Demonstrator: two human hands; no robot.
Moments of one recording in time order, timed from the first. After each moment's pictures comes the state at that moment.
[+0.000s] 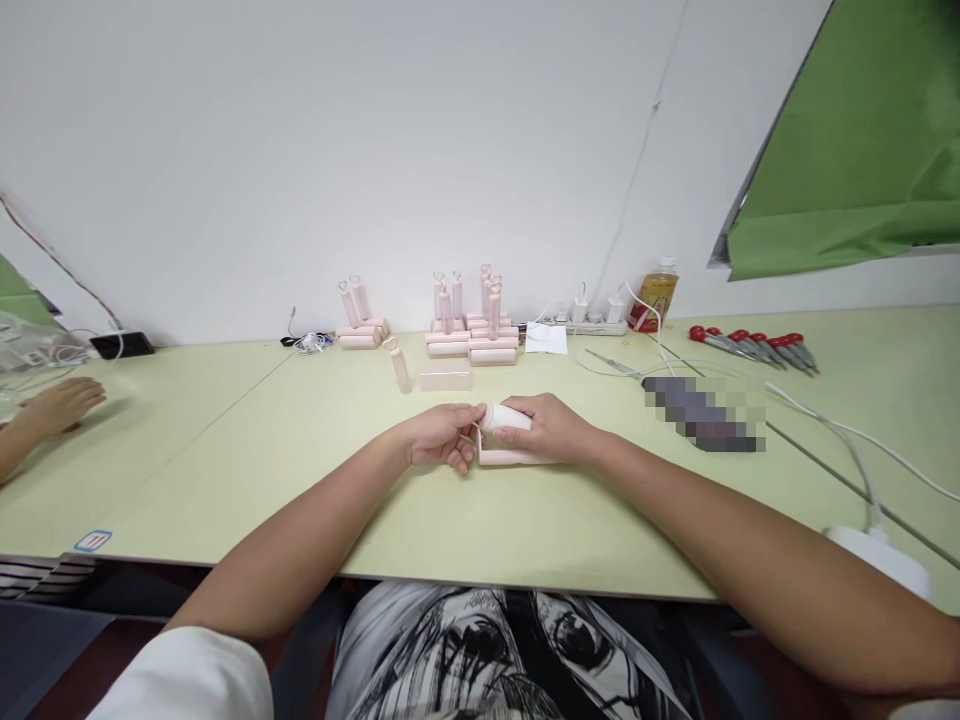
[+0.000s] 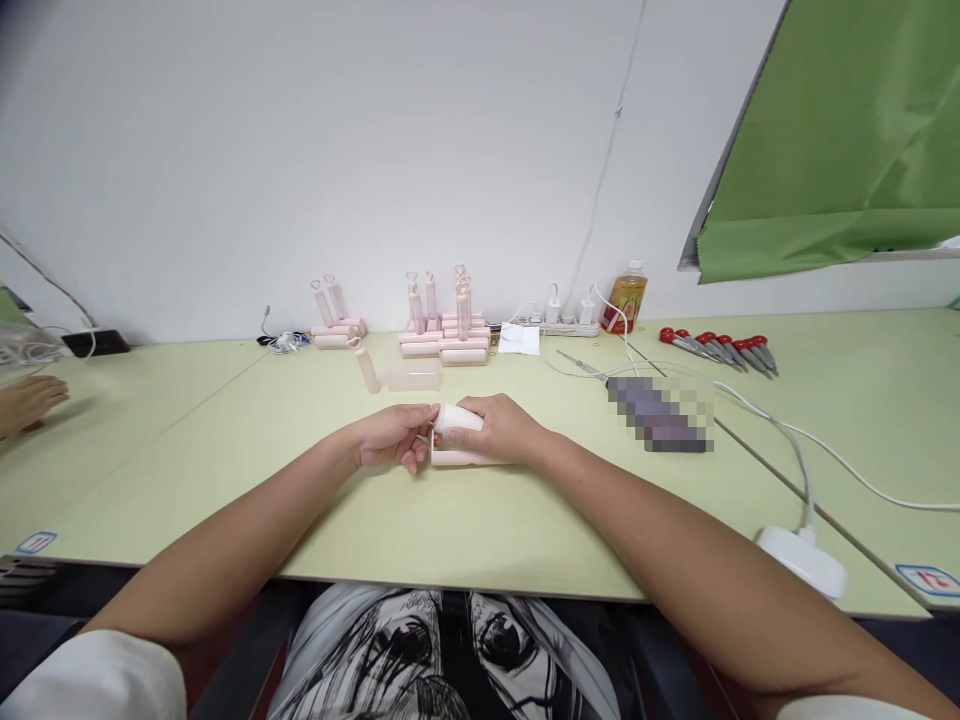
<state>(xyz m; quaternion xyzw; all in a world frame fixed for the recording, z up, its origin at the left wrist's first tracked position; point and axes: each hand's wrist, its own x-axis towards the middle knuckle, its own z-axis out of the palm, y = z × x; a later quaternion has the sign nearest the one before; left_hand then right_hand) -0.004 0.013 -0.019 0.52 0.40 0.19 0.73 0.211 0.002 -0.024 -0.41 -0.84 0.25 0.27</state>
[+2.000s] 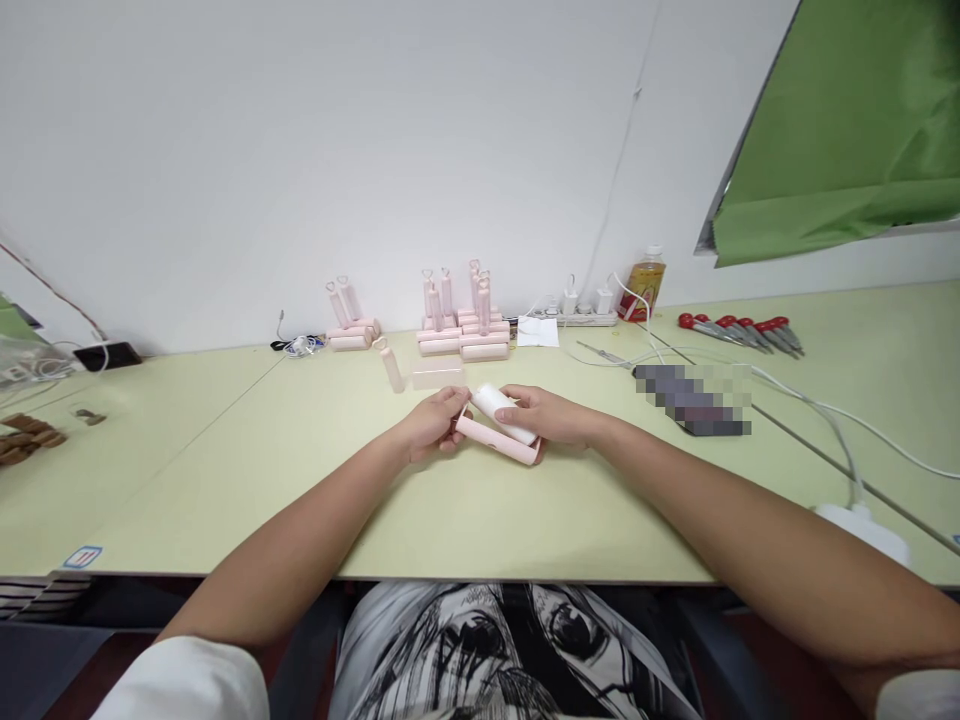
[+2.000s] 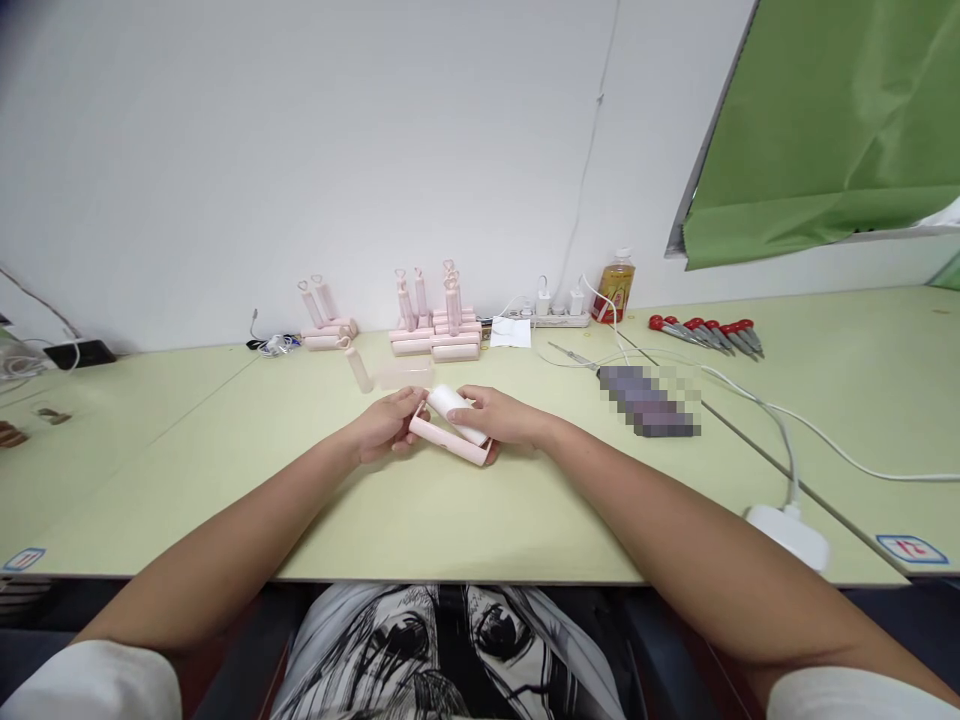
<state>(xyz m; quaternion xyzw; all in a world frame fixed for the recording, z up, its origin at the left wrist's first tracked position) 0.003 0.012 -0.022 0.53 0.43 0.32 0.66 0.214 0.004 -0.019 -0.44 -0.68 0.54 0.23</state>
